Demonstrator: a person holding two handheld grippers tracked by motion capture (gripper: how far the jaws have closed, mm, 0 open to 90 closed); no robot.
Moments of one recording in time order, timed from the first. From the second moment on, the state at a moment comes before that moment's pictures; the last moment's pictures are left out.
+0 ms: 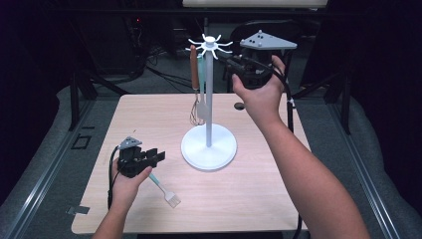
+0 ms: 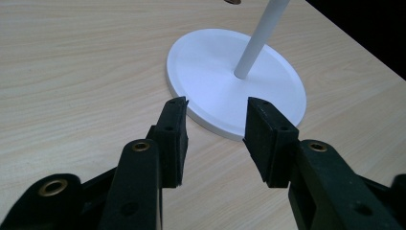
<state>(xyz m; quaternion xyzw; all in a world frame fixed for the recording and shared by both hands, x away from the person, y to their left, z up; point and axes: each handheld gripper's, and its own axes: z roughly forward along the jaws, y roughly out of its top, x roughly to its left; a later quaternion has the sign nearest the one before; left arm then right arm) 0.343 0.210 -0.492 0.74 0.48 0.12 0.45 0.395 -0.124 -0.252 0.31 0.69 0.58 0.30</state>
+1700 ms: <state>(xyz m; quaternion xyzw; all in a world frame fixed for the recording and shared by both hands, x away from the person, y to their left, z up) 0.344 0.215 -0.496 0.74 0.49 0.12 0.45 0.360 -0.147 -0.376 0.32 0.76 0.52 0.23</state>
